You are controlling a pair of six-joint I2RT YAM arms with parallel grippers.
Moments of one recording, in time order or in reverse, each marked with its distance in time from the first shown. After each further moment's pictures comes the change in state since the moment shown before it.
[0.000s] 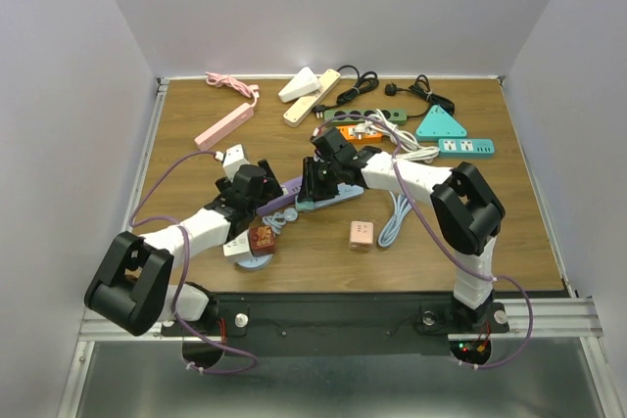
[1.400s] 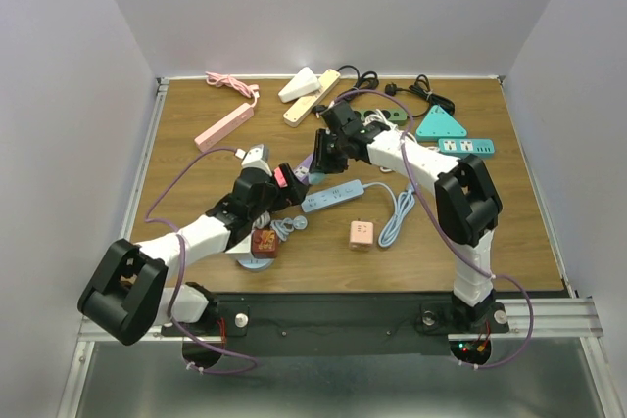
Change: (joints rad) left arm -0.058 -0.024 -0.037 0.181 0.387 -0.010; right arm -0.103 0.072 0.209 -0.150 0.154 0.004
